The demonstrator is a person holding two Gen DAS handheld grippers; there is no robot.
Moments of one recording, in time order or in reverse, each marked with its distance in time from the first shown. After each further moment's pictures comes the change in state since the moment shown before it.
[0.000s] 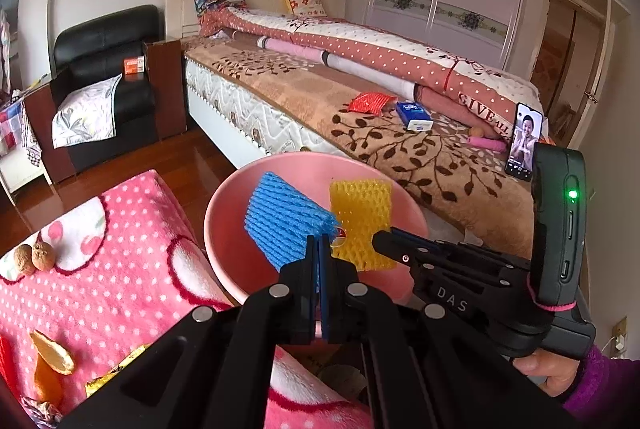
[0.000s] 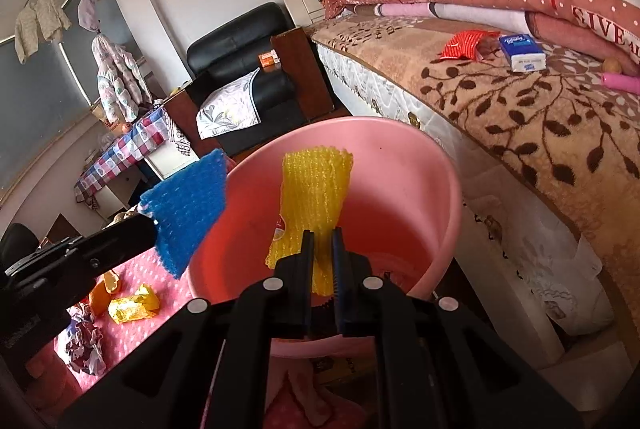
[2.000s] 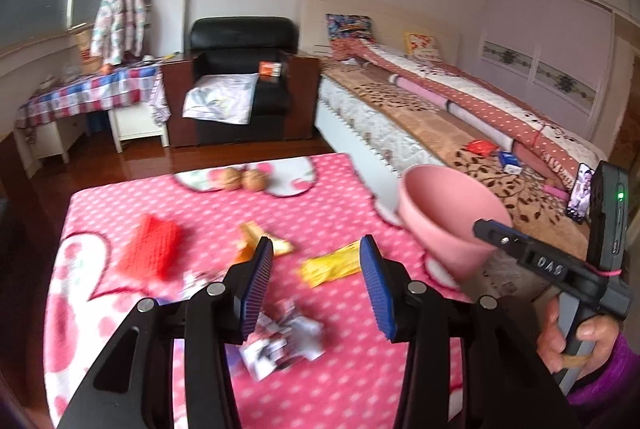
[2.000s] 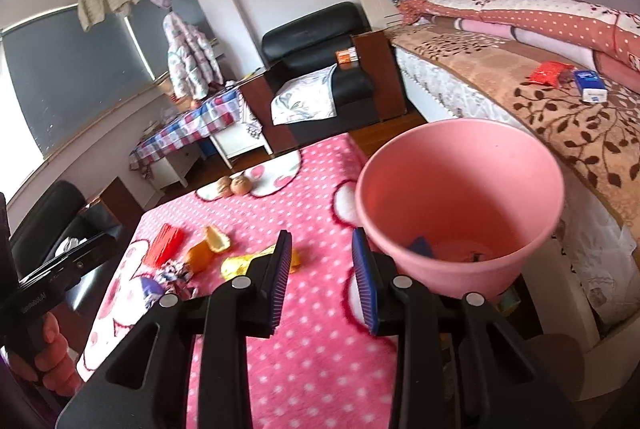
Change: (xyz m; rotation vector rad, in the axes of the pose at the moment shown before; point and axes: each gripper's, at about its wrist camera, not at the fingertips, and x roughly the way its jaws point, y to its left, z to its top) left arm -0.206 0.094 -0.099 -0.243 -0.123 0.356; right arm -0.064 0.116 -0.042 -0.148 0.001 0.200
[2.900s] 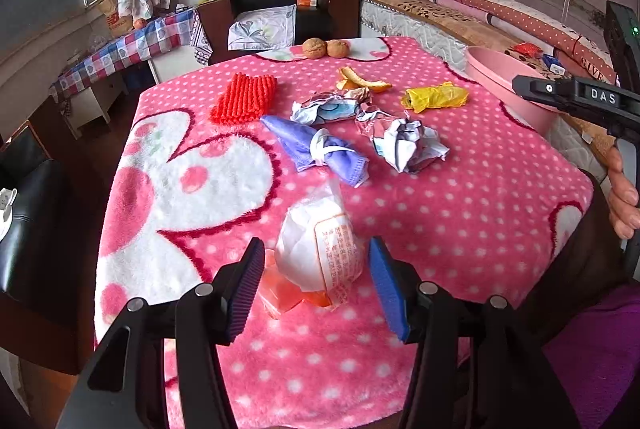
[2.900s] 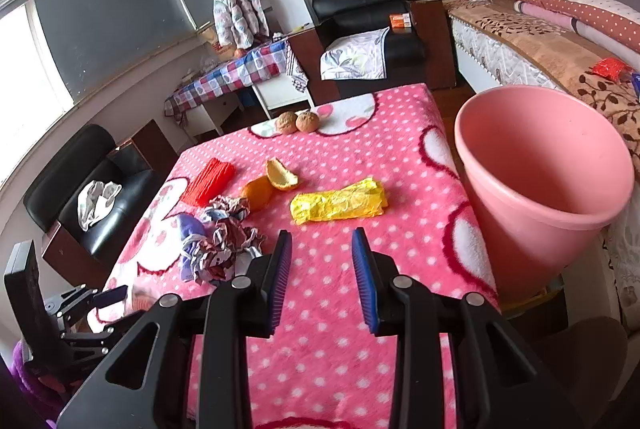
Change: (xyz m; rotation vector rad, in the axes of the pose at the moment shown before) left arm -0.030 0.071 -0.120 0.071 0.249 0.159; right arm 0.023 0.059 -0.034 -0.117 0.151 0.111
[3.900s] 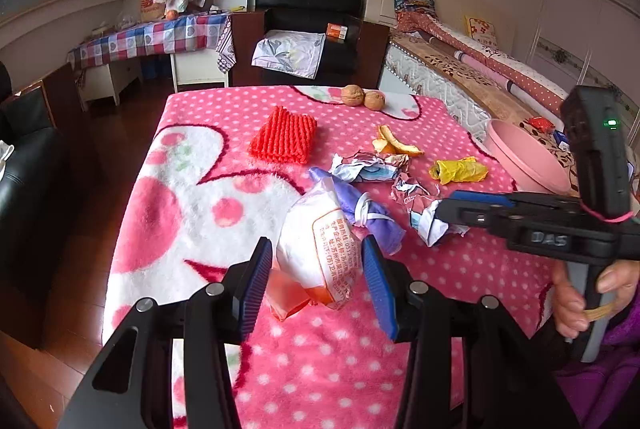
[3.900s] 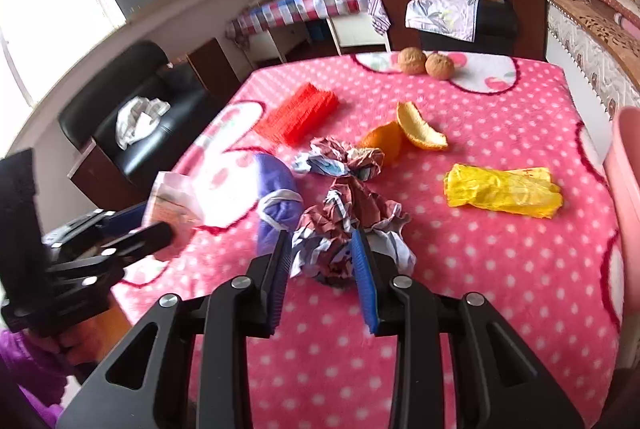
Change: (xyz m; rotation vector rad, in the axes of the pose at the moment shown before) left arm -0.010 0.045 0.019 -0.197 -0.115 -0.042; right arm 0.085 0.097 -0.006 -0.218 0.235 0.133
